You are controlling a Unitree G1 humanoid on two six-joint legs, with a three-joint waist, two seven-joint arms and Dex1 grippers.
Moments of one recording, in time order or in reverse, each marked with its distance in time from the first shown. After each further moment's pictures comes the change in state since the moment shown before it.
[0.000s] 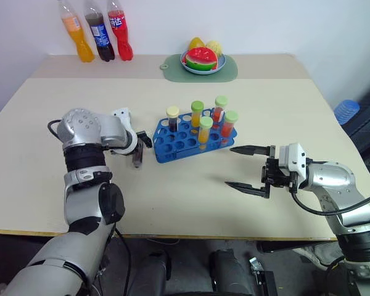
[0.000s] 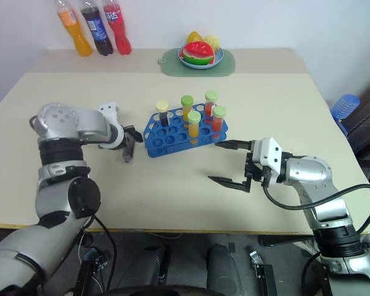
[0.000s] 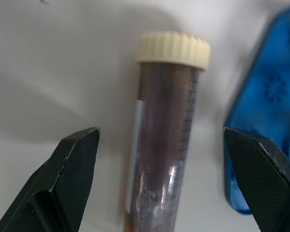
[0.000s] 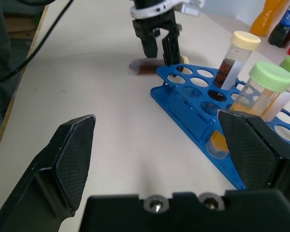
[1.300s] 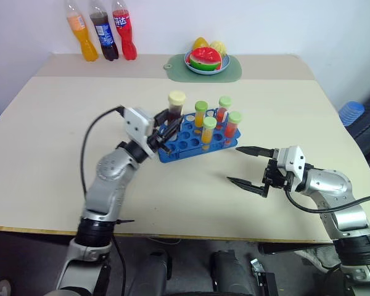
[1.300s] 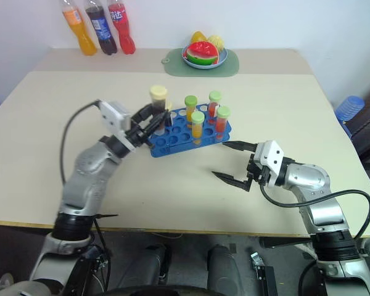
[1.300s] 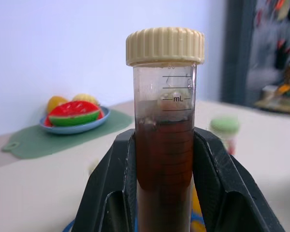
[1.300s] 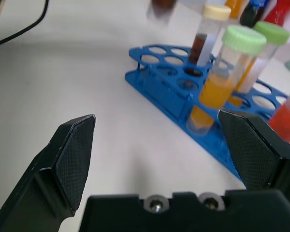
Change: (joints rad) left arm 0.661 -0.028 -0.578 -0.504 0.424 -1.622 -1.061; right arm 0.047 0.028 -0.043 0.074 -0.043 -0.032 -0.089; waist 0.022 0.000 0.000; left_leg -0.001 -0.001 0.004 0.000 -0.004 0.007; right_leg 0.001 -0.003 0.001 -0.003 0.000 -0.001
